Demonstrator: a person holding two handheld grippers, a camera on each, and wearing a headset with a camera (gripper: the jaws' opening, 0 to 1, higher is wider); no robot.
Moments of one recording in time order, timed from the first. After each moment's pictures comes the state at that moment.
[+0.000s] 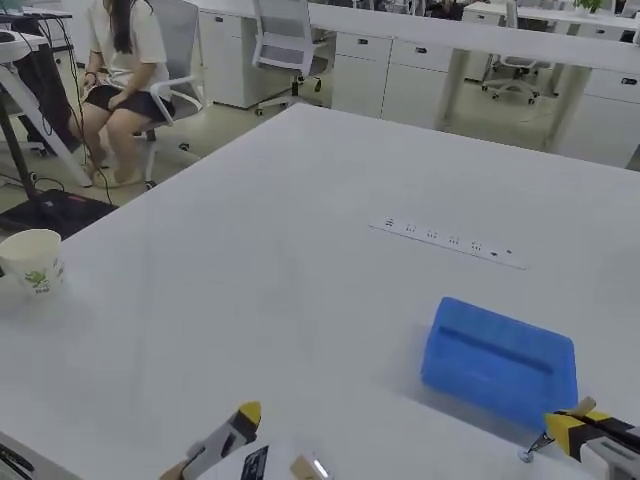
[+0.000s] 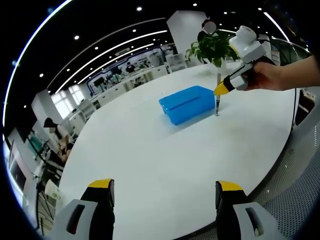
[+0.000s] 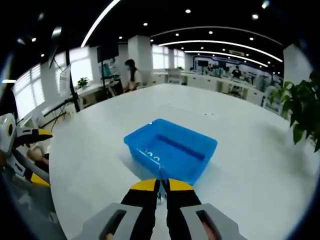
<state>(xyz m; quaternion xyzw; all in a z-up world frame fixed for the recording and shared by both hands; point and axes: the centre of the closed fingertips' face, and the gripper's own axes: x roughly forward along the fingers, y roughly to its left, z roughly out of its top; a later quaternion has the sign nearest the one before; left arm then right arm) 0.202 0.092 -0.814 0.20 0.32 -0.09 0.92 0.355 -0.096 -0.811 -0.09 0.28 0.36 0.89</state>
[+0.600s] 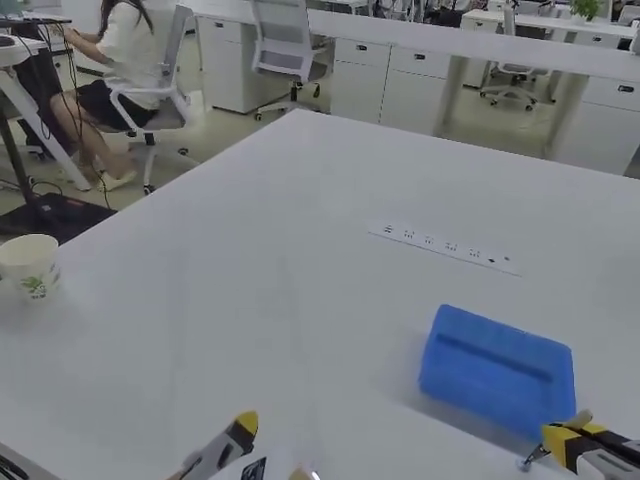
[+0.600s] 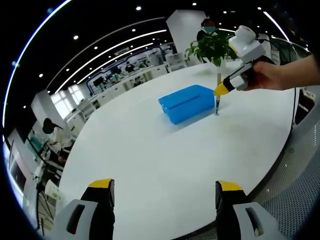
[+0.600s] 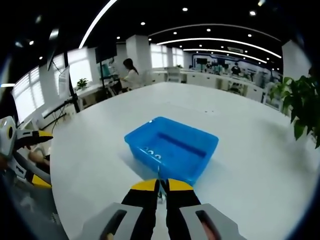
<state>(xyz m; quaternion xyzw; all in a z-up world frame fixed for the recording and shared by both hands) 0.202 0.092 -0.815 0.20 0.32 -0.10 0.92 0.354 -0.096 -0.814 -0.08 0.29 0.36 0.88</state>
